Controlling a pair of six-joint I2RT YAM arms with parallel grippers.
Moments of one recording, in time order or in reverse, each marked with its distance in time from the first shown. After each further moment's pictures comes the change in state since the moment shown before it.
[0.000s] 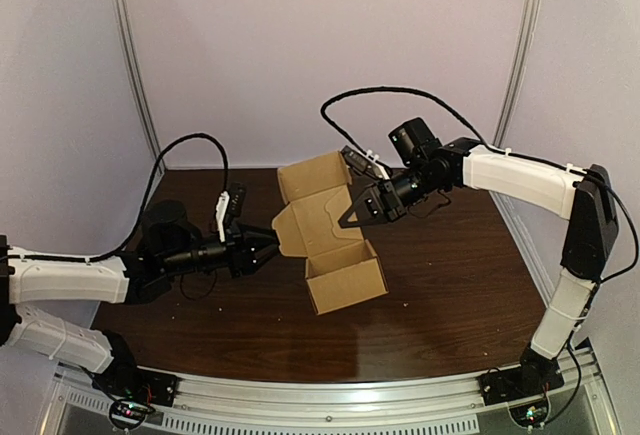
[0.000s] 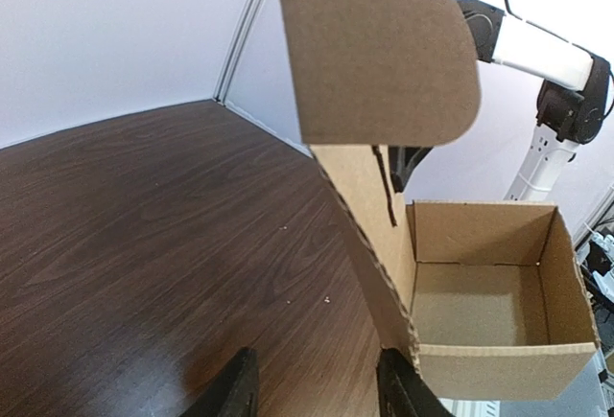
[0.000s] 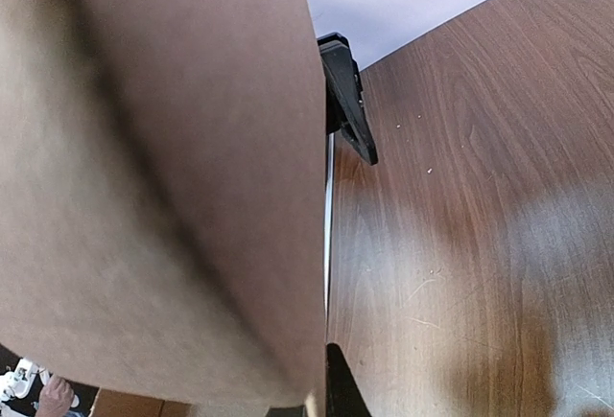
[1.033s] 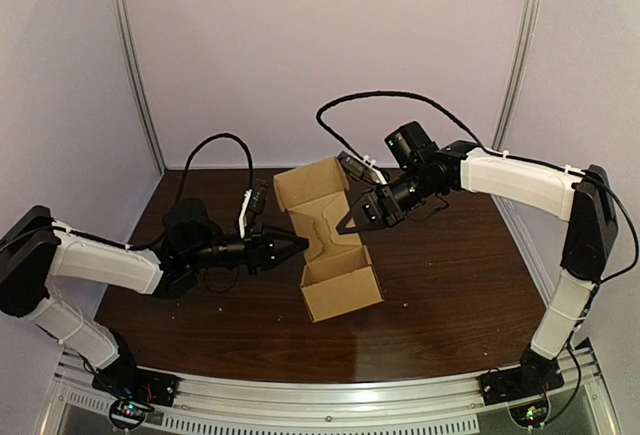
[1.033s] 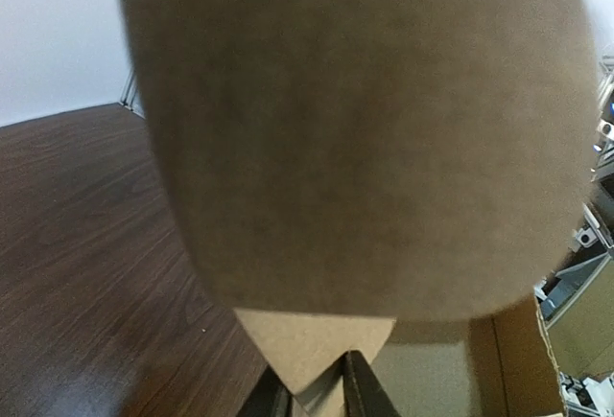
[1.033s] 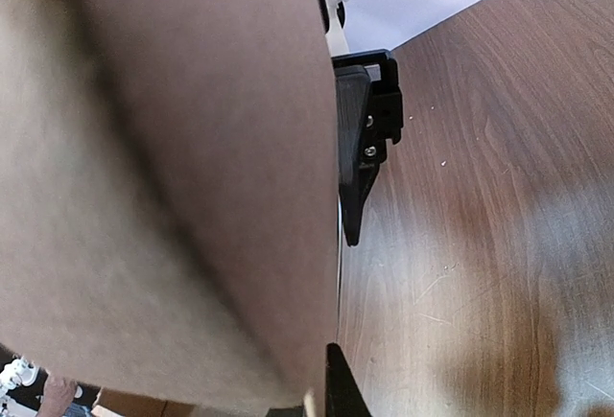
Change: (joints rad) left arm -0.010 0.267 0.066 0.340 0.213 -0.155; right arm 0.033 0.000 -0.013 0.002 -0.008 0.000
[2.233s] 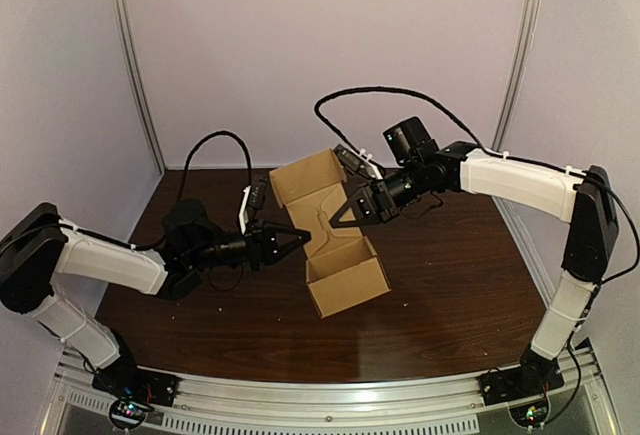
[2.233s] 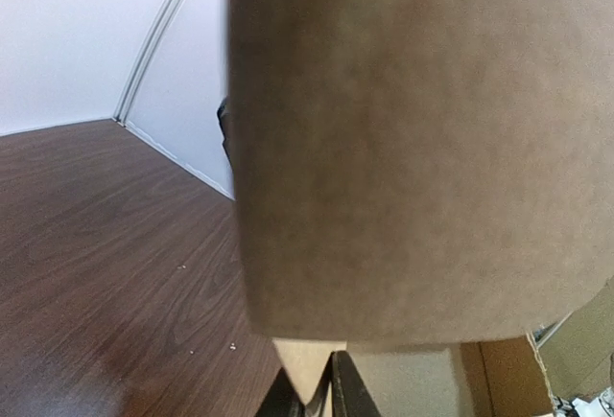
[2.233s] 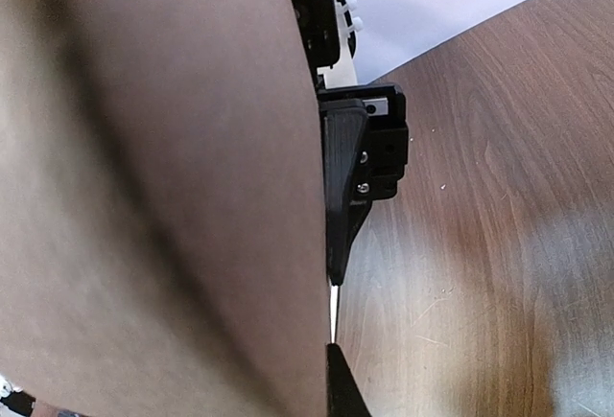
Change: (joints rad) left arm -0.007 0.055 0.010 0.125 0.003 -0.086; right arm 0.013 -0.006 -0.006 0.103 0.009 0.086
